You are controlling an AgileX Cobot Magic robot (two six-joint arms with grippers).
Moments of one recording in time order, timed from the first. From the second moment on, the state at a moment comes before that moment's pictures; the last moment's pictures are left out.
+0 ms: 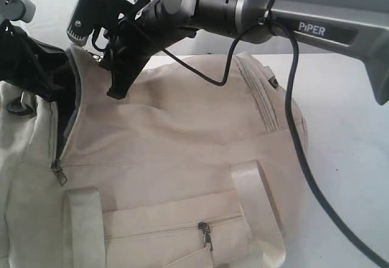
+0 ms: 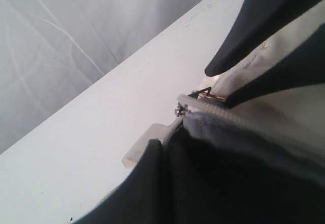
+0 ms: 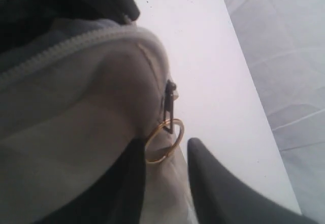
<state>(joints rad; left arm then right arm) -0.16 1.33 -0.84 1.68 -0.31 -1.16 0.84 2.06 -1.82 0.41 0.51 -1.15</state>
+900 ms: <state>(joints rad) -0.16 1.33 -0.84 1.68 -0.32 -1.16 0.84 2.09 -1.82 0.42 0.50 -1.15</state>
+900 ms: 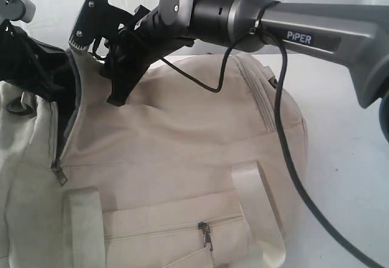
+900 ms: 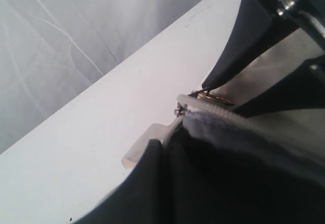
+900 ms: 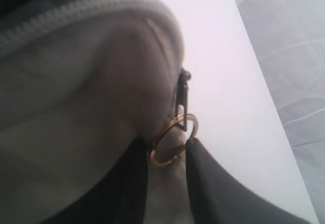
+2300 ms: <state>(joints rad) -0.16 1.33 -0.84 1.65 -0.30 -1.17 0.87 2.04 -1.82 0.38 0.78 -1.11</state>
